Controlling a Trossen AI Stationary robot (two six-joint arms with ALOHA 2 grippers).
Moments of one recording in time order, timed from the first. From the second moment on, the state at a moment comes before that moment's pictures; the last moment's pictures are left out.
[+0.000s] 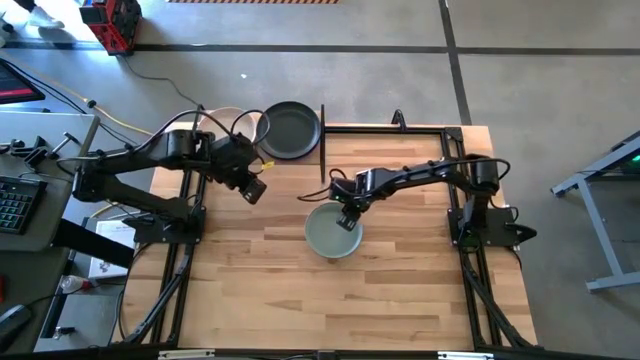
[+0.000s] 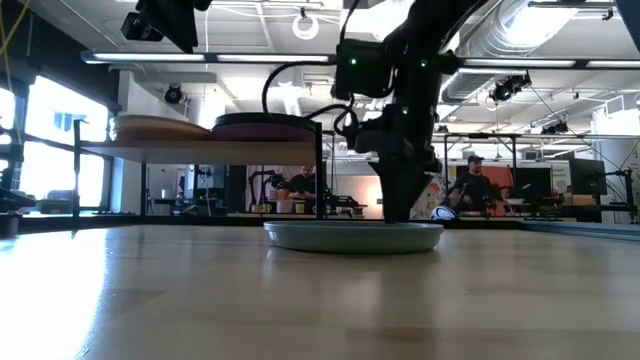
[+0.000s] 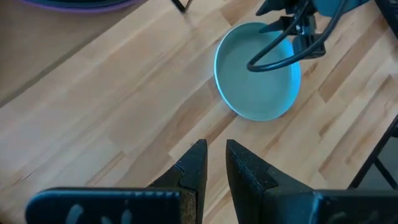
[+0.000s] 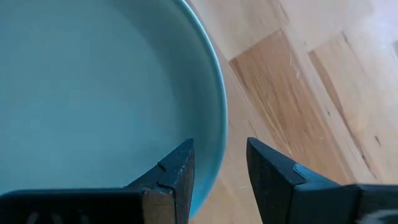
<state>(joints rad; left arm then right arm) 0.15 1.19 1.34 -1.20 -0.02 -0.71 -0.10 1.88 1.24 -0.71 0.07 0.45</state>
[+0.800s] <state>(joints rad) 0.14 1.19 1.34 -1.20 -0.08 -0.71 -0.11 1.94 1.25 -0.72 0.01 0.44</state>
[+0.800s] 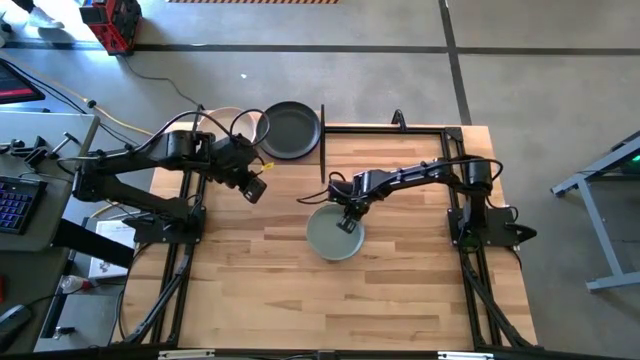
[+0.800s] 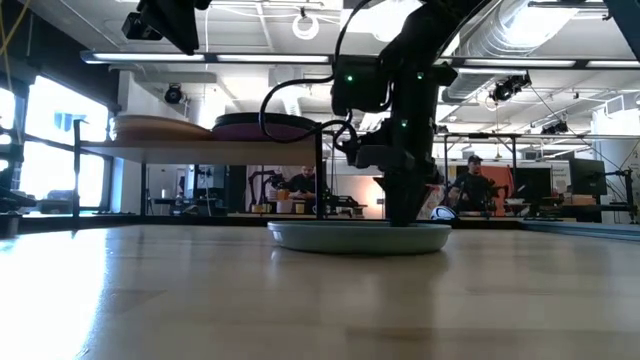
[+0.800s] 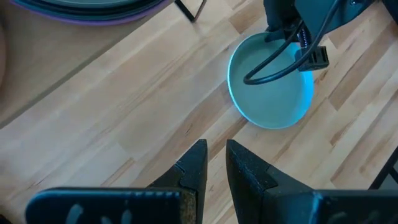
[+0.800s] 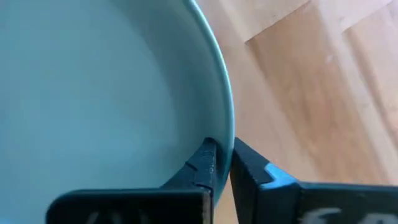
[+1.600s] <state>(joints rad) 0.14 1.19 1.34 -1.20 -0.12 -0.71 -0.07 1.90 1.52 -0.98 -0.03 0.31</state>
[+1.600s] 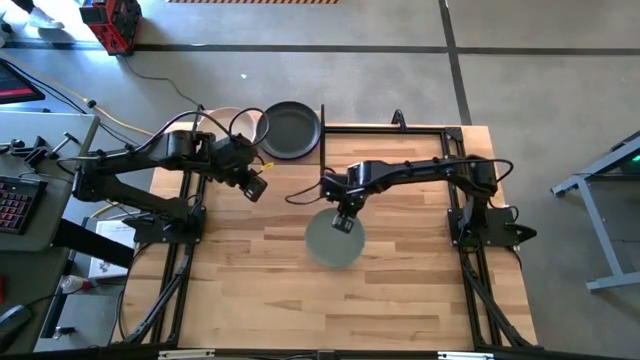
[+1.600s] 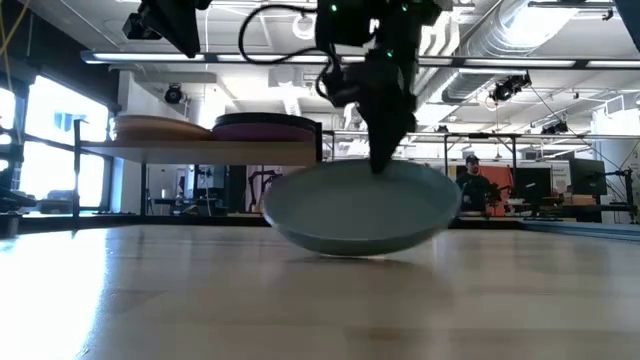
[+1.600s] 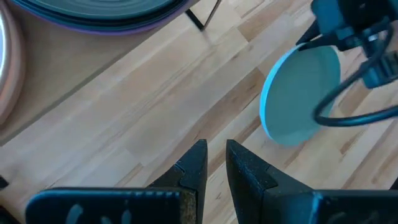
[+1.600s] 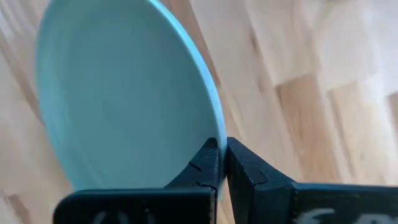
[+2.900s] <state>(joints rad) 0.14 1.19 1.34 -0.99 -0.25 -0.82 -0.23 1.90 1.98 -1.17 0.10 0.18</state>
